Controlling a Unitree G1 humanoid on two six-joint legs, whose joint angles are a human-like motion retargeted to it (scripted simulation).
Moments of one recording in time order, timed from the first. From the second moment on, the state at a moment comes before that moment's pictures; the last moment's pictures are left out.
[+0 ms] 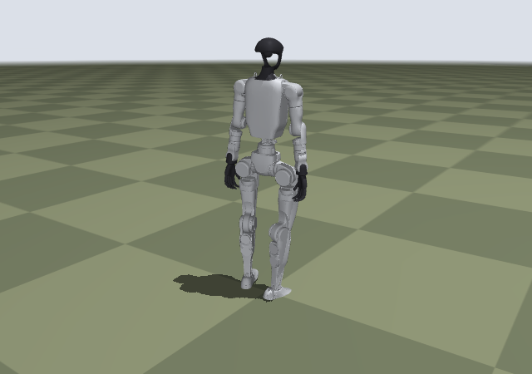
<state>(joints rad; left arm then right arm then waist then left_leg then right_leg) 0.06 0.13 0.13 1.56 0.21 0.04 -0.08 -0.03 -0.13 0.10 1.61 -0.78 -0.03 0.03 -0.07 -0.04 0.02 0.06 -0.04 0.27 0.01 -0.06 0.01 0.11 -0.08 -0.31 0.02 0.08 0.03</state>
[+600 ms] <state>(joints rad) 0.06 0.13 0.14 1.56 0.21 0.04 -0.08 -0.03 -0.13 0.10 1.61 -0.78 -0.03 0.03 -0.07 -0.04 0.02 0.06 -0.04 0.27 0.01 -0.06 0.02 0.11 -0.08 -0.31 0.02 0.08 0.03</state>
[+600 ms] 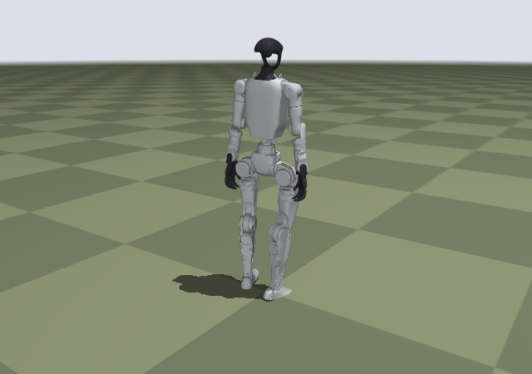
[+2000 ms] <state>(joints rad) 0.07 0.13 0.14 1.56 0.21 0.04 -0.09 -0.02 -0.13 0.10 1.61 -0.78 -0.03 0.03 -0.08 -0.04 0.02 0.07 -0.04 0.27 0.00 -0.07 0.02 0.11 -0.08 -0.31 0.02 0.08 0.03</state>
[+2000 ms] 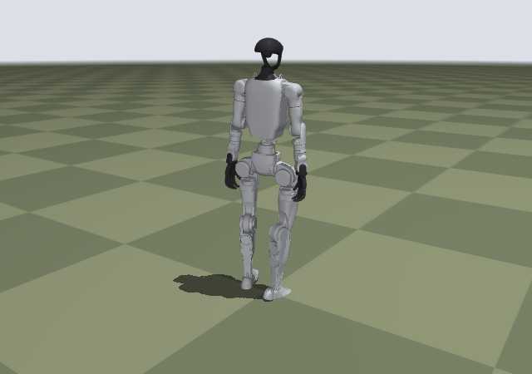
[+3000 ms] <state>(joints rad) 0.07 0.13 0.14 1.56 0.21 0.04 -0.08 -0.02 -0.13 0.10 1.61 -0.78 -0.03 0.03 -0.08 -0.04 0.02 0.06 -0.04 0.27 0.01 -0.06 0.02 0.11 -0.08 -0.31 0.02 0.08 0.03</state>
